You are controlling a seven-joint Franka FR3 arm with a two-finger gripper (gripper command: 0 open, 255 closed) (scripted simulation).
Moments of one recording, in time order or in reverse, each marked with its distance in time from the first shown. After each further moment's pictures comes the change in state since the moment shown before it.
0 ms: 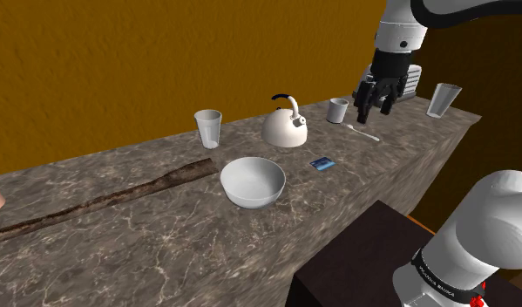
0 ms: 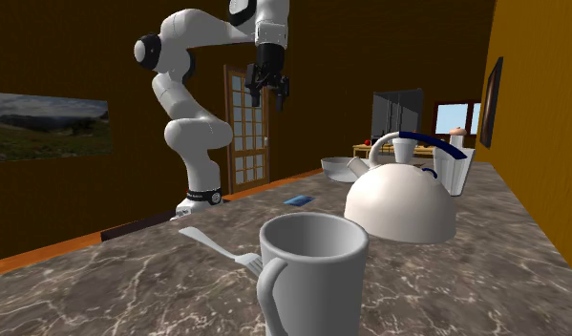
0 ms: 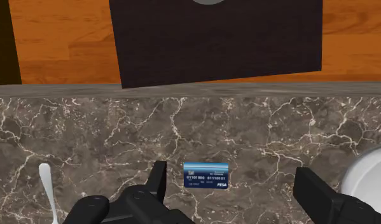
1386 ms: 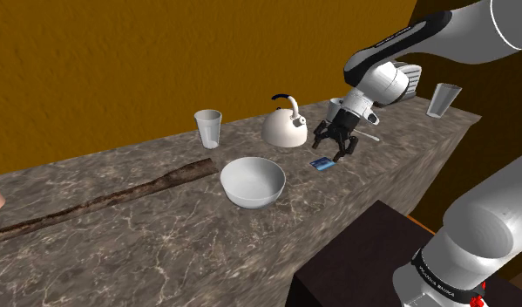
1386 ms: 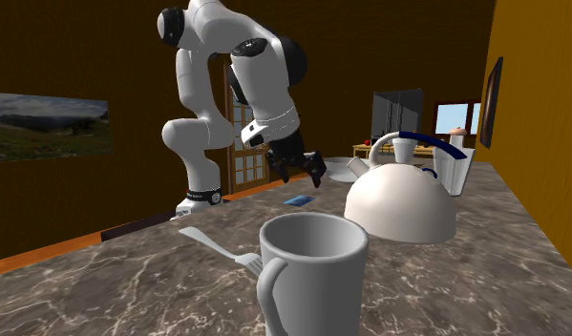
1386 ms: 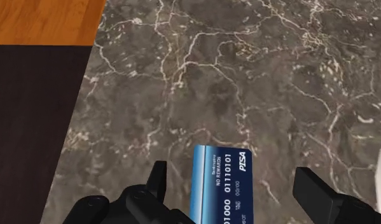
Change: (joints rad) arm -0.236 0.616 -0.134 -0.066 0.658 0.450 0.769
